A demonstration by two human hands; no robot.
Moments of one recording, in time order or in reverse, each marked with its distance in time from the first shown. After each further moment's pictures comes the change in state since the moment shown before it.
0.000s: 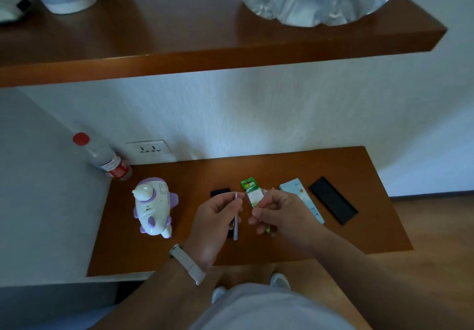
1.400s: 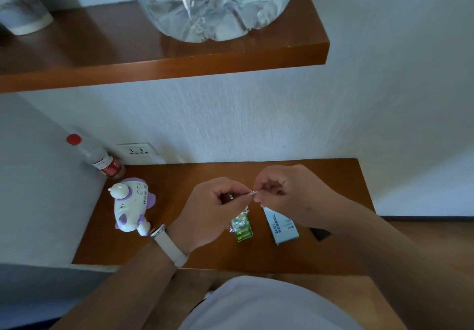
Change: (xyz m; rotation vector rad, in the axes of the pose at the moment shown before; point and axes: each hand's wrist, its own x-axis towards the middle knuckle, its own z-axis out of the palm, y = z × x) left_hand -0.007 0.066 0.096 0.558 -0.006 0.431; right_hand -0.019 -0.045 -0.129 -0.698 -0.092 -0.476
